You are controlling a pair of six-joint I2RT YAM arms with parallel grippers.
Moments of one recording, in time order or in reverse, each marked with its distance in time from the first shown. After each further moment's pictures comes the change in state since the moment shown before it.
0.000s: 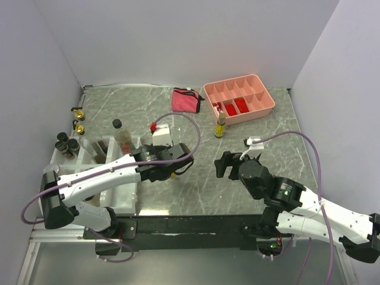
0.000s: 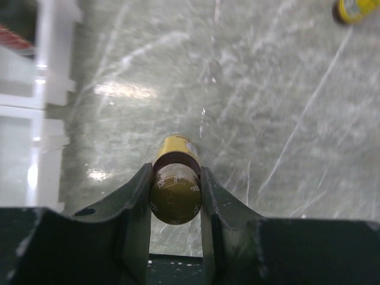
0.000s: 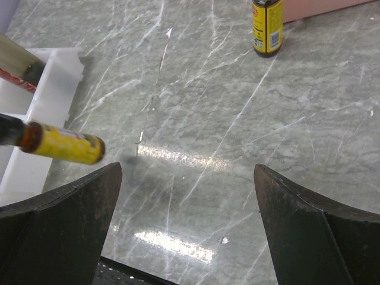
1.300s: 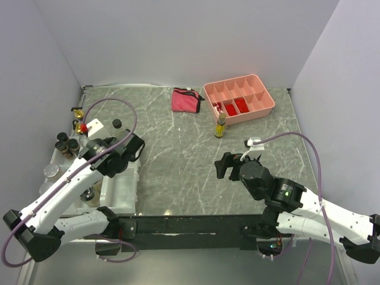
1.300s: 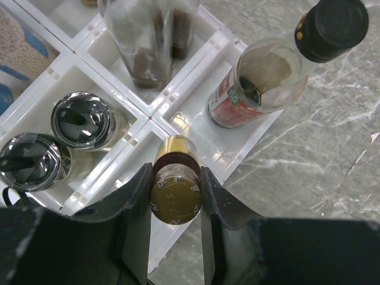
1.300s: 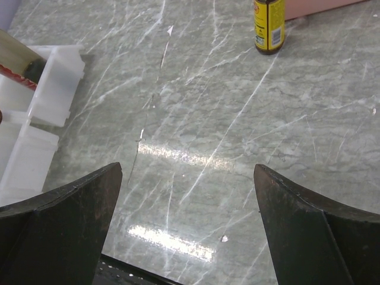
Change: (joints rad) left arm 0.446 -0.301 -0.065 -0.352 -0.167 -0.181; right arm 0.000 -0.018 -0.016 0.002 -0.010 0.000
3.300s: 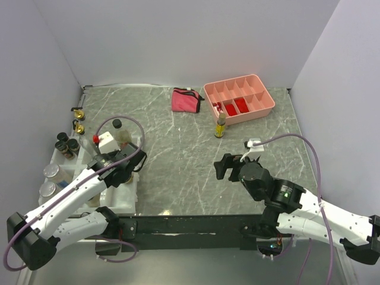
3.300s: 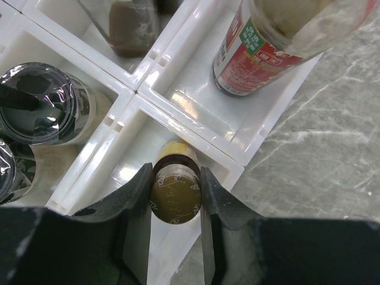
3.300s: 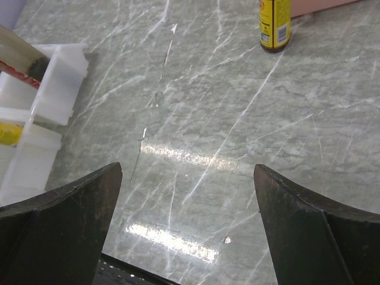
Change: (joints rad) left arm 0.005 -0.107 -0.319 0.275 0.089 0.139; right arm -0.004 -0.010 -0.034 0.036 -0.016 -0.001
